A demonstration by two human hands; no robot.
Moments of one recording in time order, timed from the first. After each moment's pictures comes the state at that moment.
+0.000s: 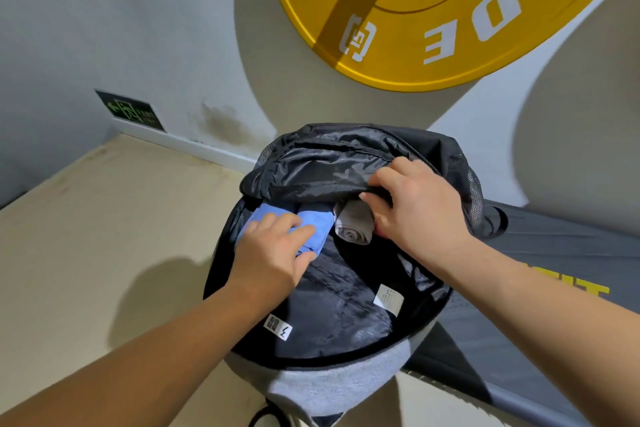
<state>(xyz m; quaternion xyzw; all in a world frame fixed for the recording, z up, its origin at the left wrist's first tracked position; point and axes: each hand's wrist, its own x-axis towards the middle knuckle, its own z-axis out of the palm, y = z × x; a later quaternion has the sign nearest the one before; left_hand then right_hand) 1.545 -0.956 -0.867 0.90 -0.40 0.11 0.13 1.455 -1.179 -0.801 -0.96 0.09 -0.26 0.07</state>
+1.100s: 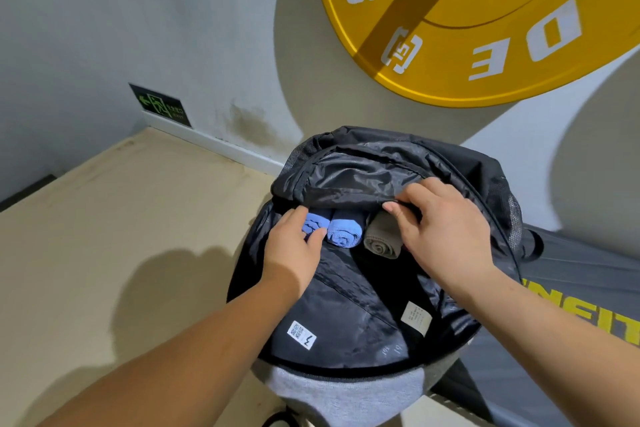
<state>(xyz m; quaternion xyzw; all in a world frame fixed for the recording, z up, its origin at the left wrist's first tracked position) 1.560 -0.968 -0.869 0.88 -0.12 -0.06 0.45 1.462 -1.162 -0.807 -0.95 0.13 -0.26 0.12</state>
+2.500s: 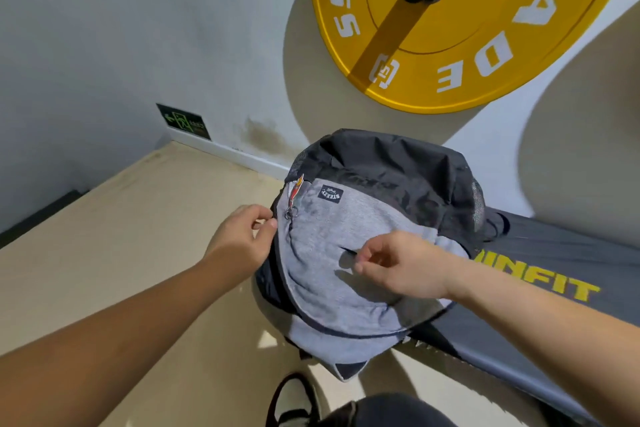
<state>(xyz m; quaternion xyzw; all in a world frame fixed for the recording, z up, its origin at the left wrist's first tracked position) 1.523 -0.861 -0.794 0.91 -0.19 0.01 0.36 1.389 -1.116 -0.767 -0.94 0.02 0.10 0.32</state>
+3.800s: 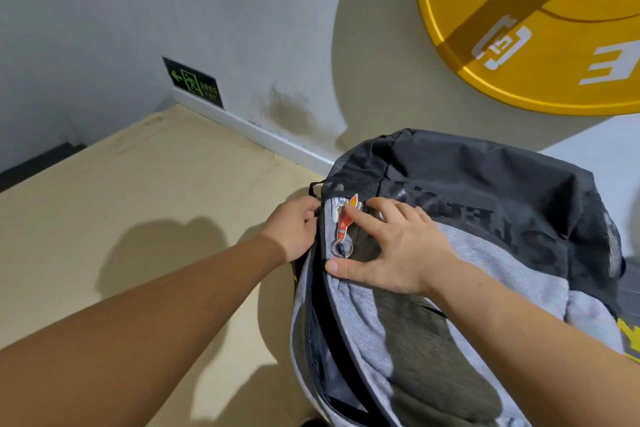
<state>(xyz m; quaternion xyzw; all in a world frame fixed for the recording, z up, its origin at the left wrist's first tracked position) 1.658 -0.879 -0.892 0.88 -0.19 -0.15 0.40 1.537 -1.055 -0.812 -0.99 0.03 0.14 0.07</state>
